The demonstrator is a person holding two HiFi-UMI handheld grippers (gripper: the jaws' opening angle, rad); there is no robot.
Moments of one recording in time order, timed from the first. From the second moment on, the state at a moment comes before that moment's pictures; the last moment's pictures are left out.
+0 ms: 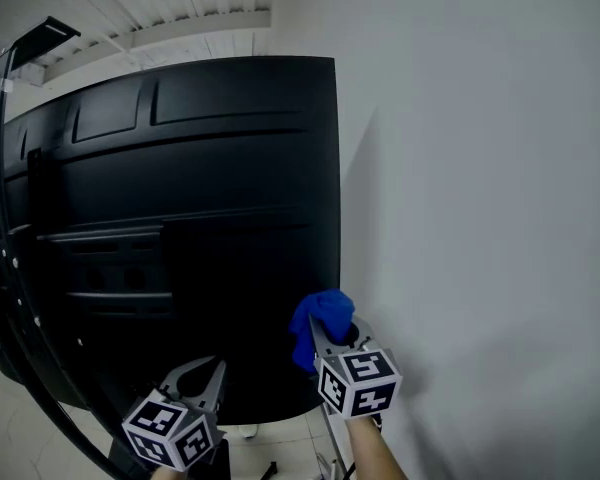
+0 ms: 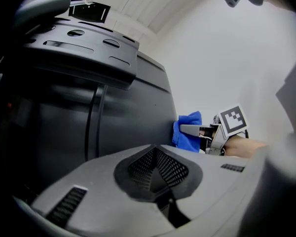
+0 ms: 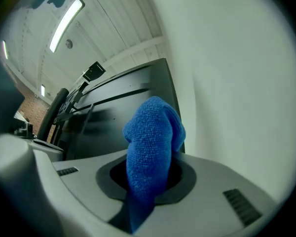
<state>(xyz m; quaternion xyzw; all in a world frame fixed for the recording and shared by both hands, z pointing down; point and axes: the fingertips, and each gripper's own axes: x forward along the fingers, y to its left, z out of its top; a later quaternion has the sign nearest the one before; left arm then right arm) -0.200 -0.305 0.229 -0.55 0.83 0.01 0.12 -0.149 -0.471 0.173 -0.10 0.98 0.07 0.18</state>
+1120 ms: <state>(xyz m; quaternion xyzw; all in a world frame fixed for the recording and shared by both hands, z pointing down) -0.262 -0.155 0.298 -0.43 0.90 0.00 0.07 -0.303 -0.185 0.268 0.19 0.97 0.04 0.12</state>
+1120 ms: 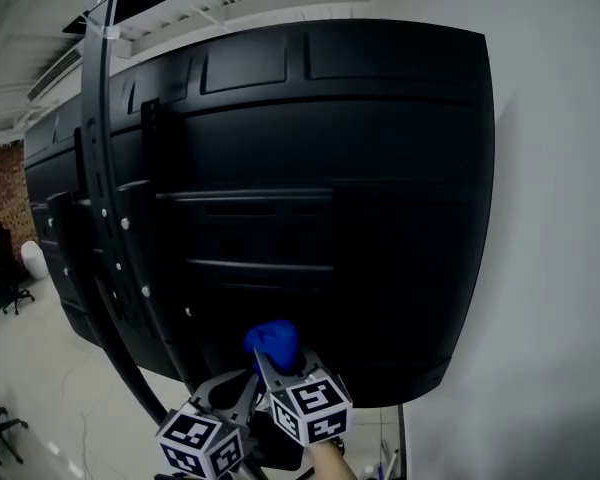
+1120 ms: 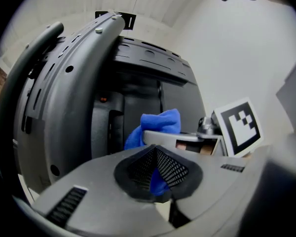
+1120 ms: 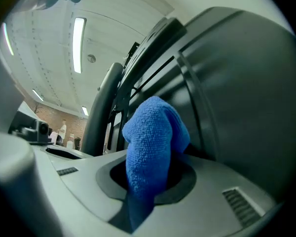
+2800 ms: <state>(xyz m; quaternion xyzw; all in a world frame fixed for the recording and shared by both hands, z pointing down) -0.207 -0.331 0.307 -0.56 0.83 0.01 0.03 -0.164 -0.443 0.281 -0.05 0.99 0.03 0.14</state>
